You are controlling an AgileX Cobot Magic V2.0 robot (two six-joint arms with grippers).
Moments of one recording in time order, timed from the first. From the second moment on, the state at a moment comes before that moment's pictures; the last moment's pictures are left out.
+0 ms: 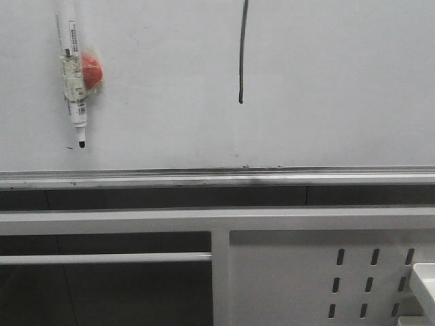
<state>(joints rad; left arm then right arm) 0.00 -0.01 0.00 -0.02 0.34 0.04 0.63 0.03 -0.08 0.09 0.16 -0.33</state>
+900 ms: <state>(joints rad) 0.00 -0.01 0.00 -0.02 0.34 0.04 -0.08 -0.01 0.01 0.04 0.30 -0.05</state>
